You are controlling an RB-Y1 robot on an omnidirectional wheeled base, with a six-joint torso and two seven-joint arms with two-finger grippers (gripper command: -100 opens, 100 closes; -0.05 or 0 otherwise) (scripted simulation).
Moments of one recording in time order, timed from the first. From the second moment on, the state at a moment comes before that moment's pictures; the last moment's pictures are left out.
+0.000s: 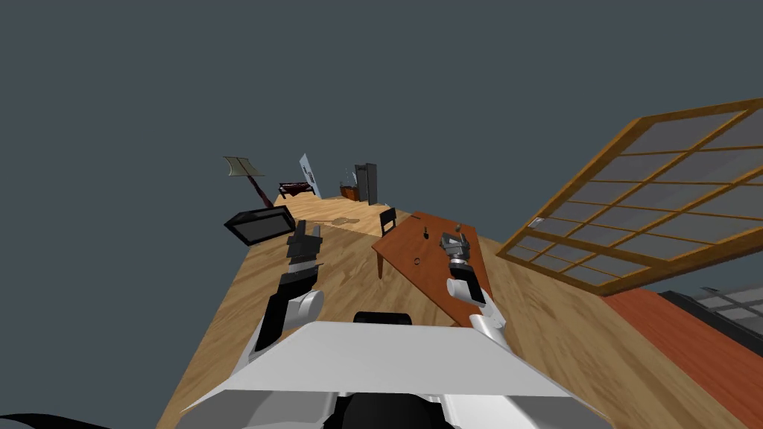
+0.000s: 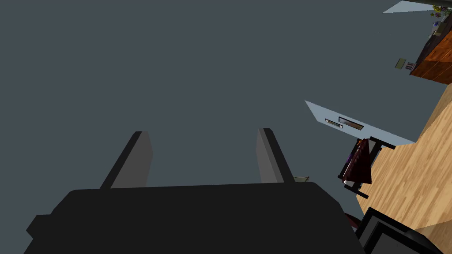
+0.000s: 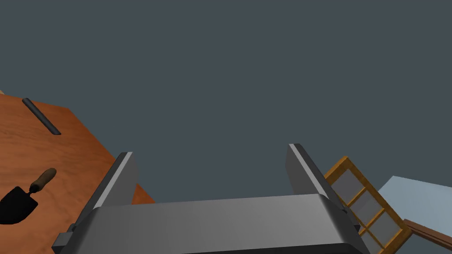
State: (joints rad) left arm 0.49 -0.03 0.07 -2.30 0.12 -0.41 0.01; right arm 0.09 -0.17 -0.29 -1.53 -0.14 -0.48 -0.64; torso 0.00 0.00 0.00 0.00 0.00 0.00
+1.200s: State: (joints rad) left arm 0.49 -0.03 0.07 -2.30 0.12 -0.41 0.01; right arm -0.01 -0.15 -0.35 -1.23 -0.30 -0.45 -0.85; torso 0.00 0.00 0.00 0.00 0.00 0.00
